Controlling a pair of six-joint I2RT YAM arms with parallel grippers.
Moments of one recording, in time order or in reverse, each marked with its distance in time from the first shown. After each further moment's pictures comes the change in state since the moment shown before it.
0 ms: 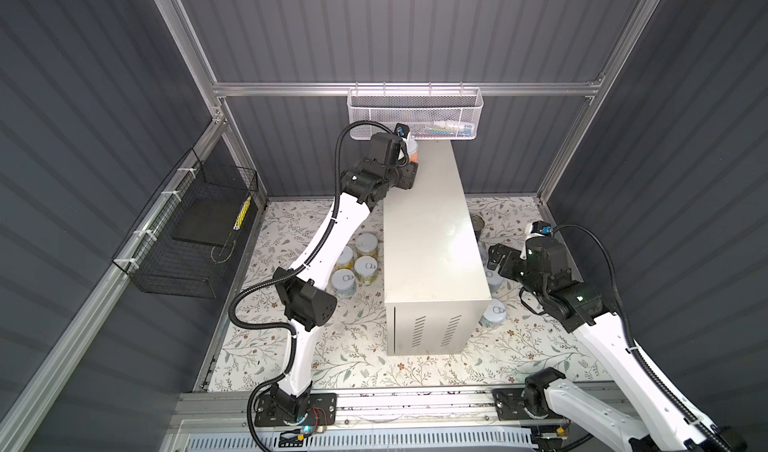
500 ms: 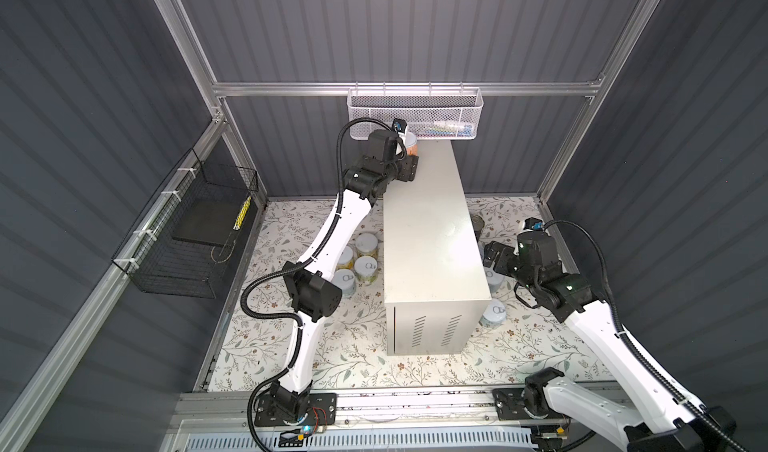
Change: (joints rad) left arm 0.031 0.109 0.096 0.094 0.051 -0.006; right arm 0.000 0.081 0.026 0.014 0.000 -0.014
